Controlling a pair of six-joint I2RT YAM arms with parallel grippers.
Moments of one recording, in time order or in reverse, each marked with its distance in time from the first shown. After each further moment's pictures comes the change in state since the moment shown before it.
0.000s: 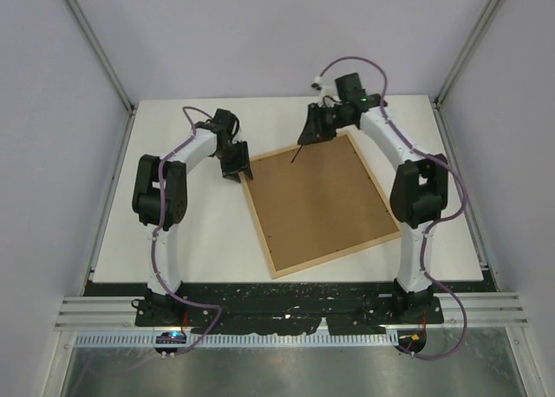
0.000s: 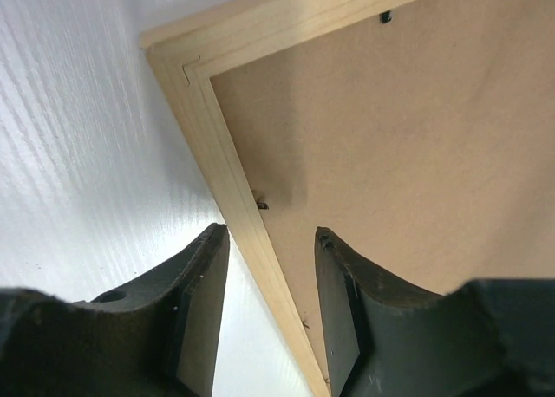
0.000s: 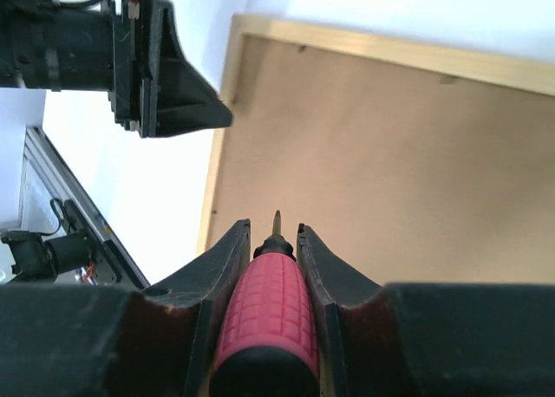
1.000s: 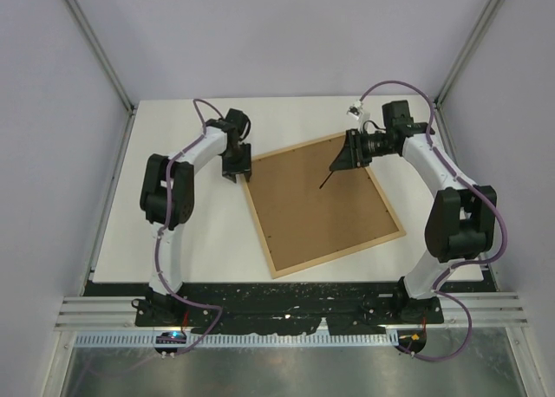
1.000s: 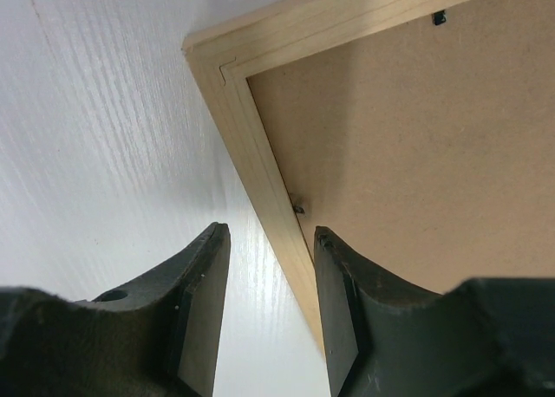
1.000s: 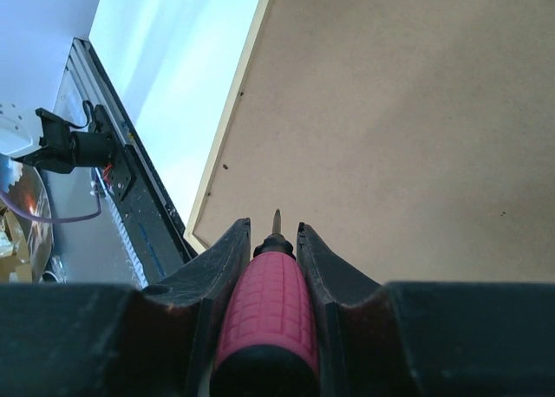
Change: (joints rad) left arm -0.066 0.024 0.085 -0.102 -0.242 0.051; right arm -0.279 -0.434 -0.530 -0.025 -0.303 -0.329
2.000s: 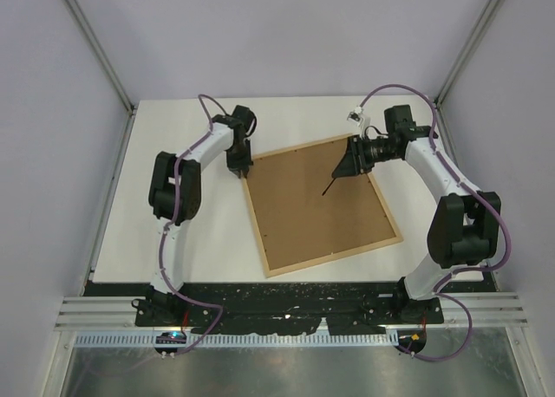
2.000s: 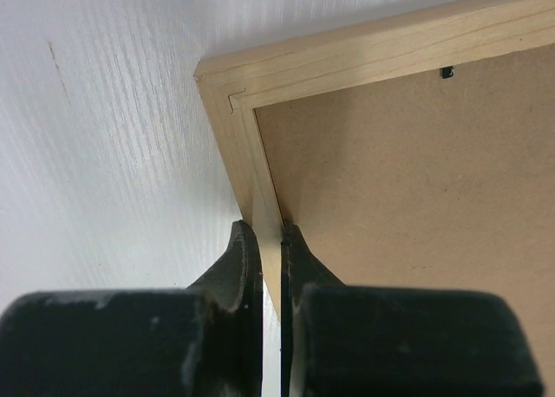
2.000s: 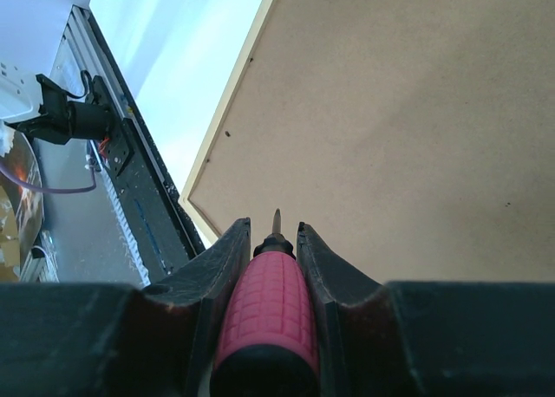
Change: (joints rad) left arm -0.026 0.096 0.130 -0.058 -0.071 -0.035; right arm -0.004 -0.048 -0.045 -0.055 -0.030 -0.100
